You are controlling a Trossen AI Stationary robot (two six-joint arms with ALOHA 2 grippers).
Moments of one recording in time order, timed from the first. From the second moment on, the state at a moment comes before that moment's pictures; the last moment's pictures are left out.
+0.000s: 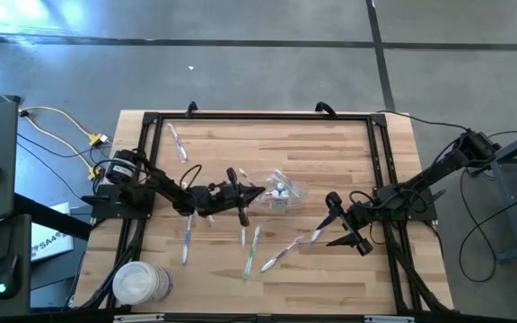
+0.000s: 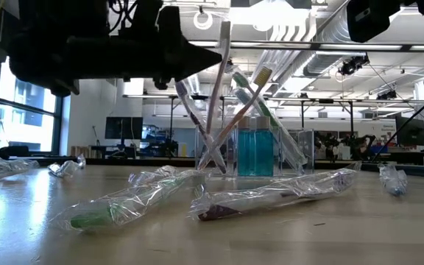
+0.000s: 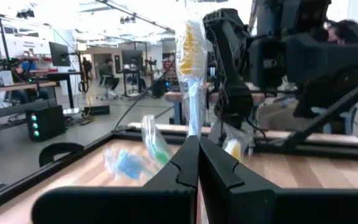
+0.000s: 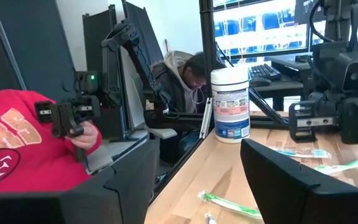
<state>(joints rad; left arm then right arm) -0.19 1.85 0.60 1.52 -0.47 0.10 0.49 0.96 0.25 0.80 0.00 0.13</state>
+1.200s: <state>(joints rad) -0.15 2.05 0.59 1.57 -0.42 -0.13 0.49 0.96 0.25 0.80 0.00 0.13</state>
